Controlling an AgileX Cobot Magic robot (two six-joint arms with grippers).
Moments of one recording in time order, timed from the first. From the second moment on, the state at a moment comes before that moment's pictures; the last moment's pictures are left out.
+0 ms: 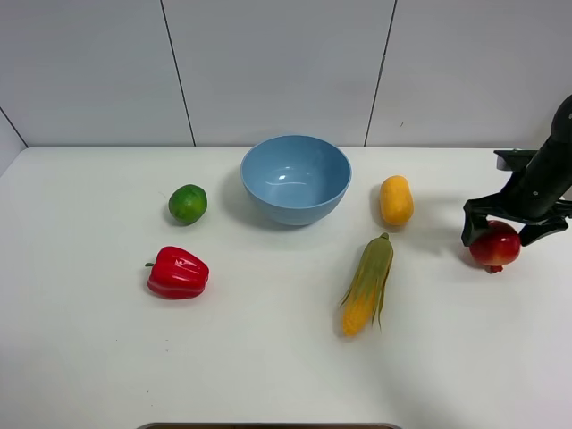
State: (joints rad) left arm 0.18 0.00 -0.44 -0.10 1.09 0.14; right arm -0.19 1.96 -1.19 0.09 0.85 -0.22
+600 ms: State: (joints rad) left arm 0.18 0.00 -0.44 -0.10 1.09 0.14; right arm -0.19 2.07 -1.19 0.10 0.77 -0.22
